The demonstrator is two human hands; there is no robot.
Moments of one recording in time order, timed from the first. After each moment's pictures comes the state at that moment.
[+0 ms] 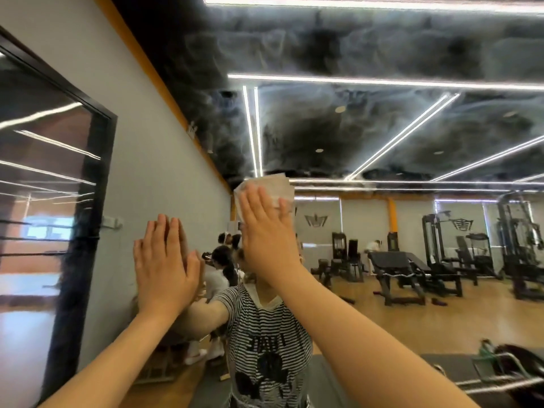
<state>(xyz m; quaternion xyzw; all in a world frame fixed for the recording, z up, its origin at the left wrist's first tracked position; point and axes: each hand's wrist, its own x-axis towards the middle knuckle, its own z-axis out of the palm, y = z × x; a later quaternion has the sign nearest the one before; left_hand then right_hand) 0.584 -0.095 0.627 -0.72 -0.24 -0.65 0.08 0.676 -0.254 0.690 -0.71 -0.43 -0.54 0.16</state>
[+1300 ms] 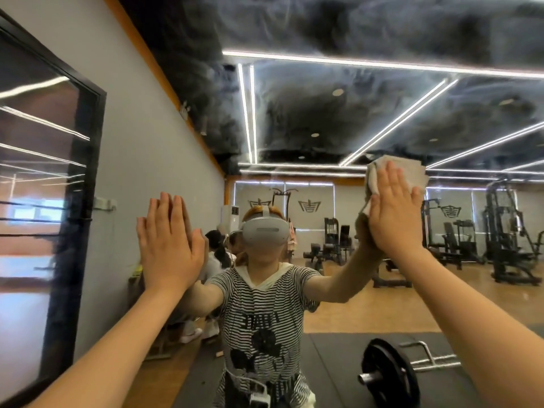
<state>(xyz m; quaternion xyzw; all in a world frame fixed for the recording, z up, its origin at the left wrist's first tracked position) 0.583 -0.098 0.627 -0.71 -0.23 -0.66 0.08 0.780 -0.397 0.689 -0.73 -0.27 -0.56 0.28</state>
